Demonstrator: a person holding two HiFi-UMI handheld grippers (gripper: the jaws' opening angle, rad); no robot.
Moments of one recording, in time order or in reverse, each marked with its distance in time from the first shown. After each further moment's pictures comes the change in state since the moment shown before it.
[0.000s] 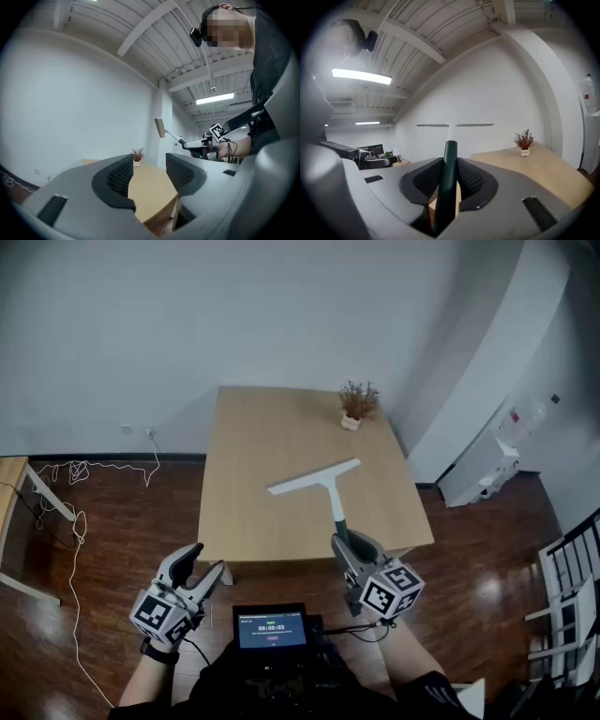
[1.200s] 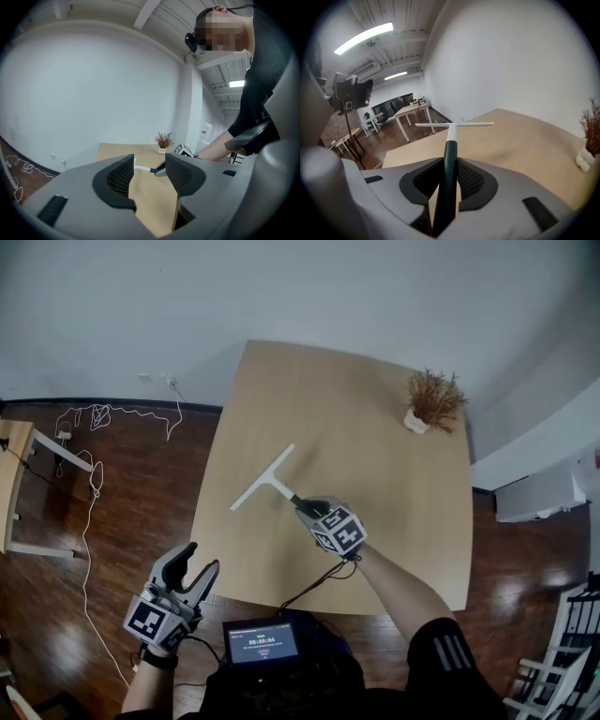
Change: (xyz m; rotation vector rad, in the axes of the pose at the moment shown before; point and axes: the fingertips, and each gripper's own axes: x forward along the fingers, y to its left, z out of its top) left arm 0.215 0.155 -0.061 -0.087 0.210 0.280; right arm 0.378 -0.215 -0.209 -0.310 0.680 0.438
